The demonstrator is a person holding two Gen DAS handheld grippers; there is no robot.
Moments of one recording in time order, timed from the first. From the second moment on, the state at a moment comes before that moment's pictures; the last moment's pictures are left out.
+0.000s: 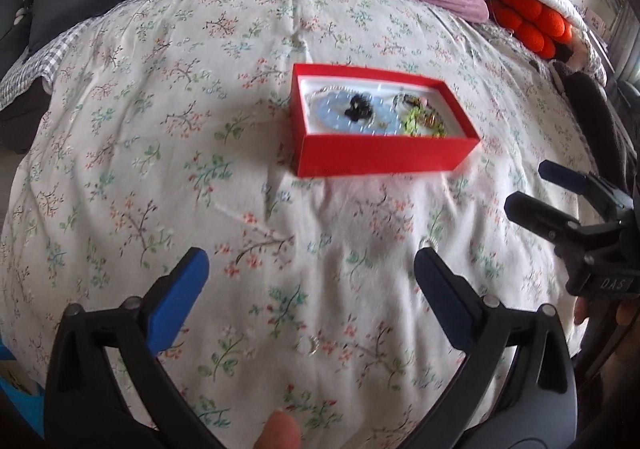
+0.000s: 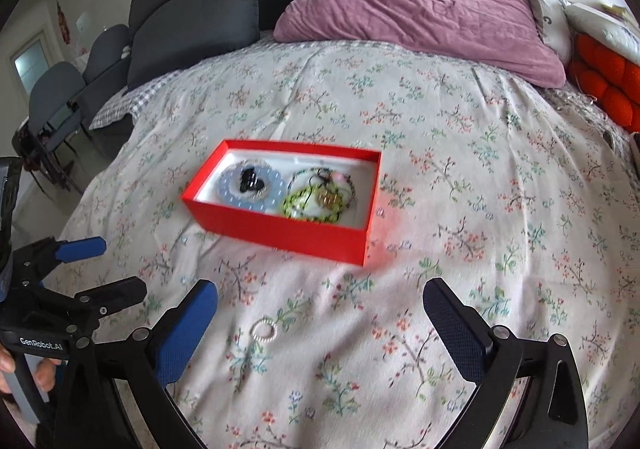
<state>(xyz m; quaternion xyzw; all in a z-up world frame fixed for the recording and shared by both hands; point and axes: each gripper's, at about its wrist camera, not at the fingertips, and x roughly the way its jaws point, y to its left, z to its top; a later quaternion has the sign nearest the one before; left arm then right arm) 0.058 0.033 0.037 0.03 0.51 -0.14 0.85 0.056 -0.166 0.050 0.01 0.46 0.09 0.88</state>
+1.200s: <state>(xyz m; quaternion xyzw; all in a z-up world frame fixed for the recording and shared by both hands) 0.008 0.052 -0.035 0.16 0.50 -0.20 0.83 0.021 -0.119 -0.048 -0.10 0.52 0.13 0.84</state>
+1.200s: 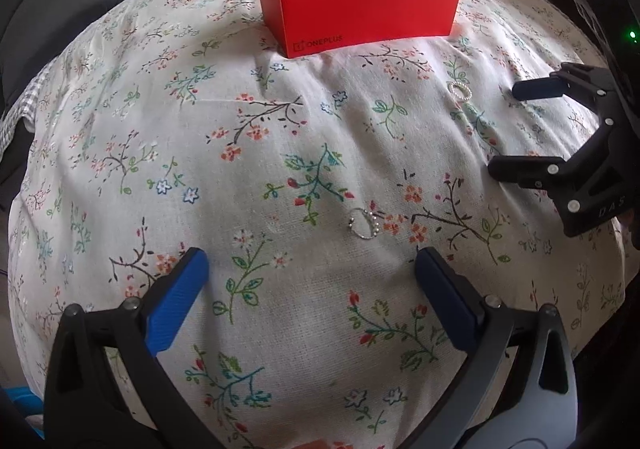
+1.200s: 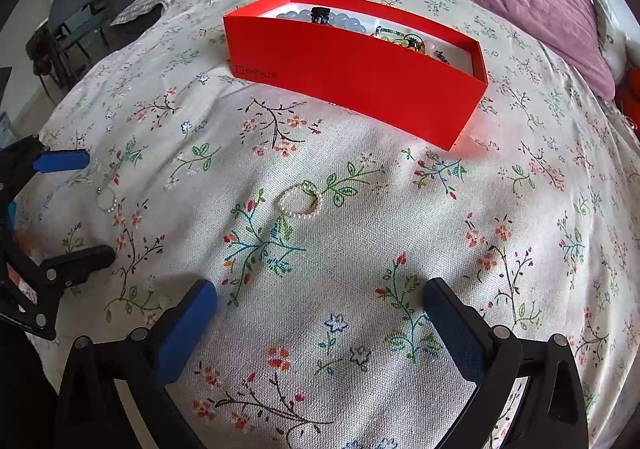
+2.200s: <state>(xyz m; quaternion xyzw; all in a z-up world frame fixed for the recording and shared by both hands) -0.007 0.034 -0.022 0.23 0.43 -0.29 0.82 0.031 -0.111 -0.039 -0.09 0.50 0.18 0.84</state>
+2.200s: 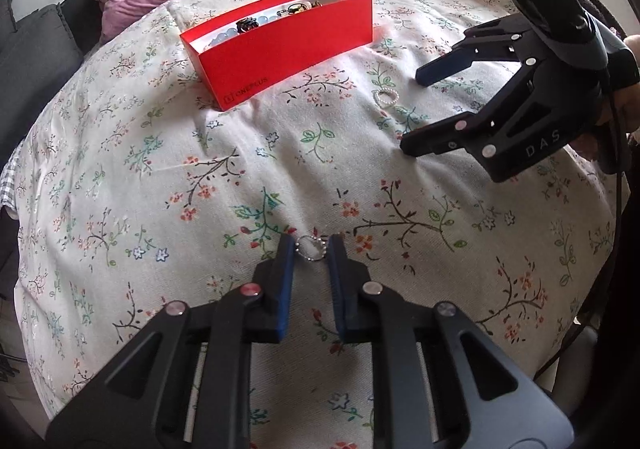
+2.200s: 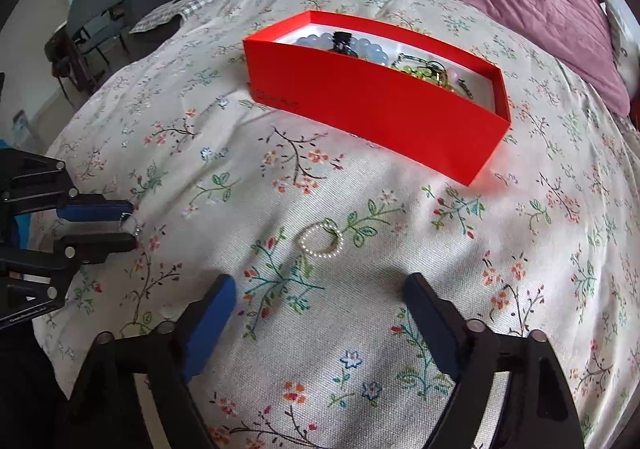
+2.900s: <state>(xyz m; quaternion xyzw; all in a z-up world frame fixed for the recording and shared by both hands) -0.006 0.032 -0.013 0.22 0.43 -0.29 0.83 0.051 -0.109 -0.037 -0.06 0.51 0.20 0.83</state>
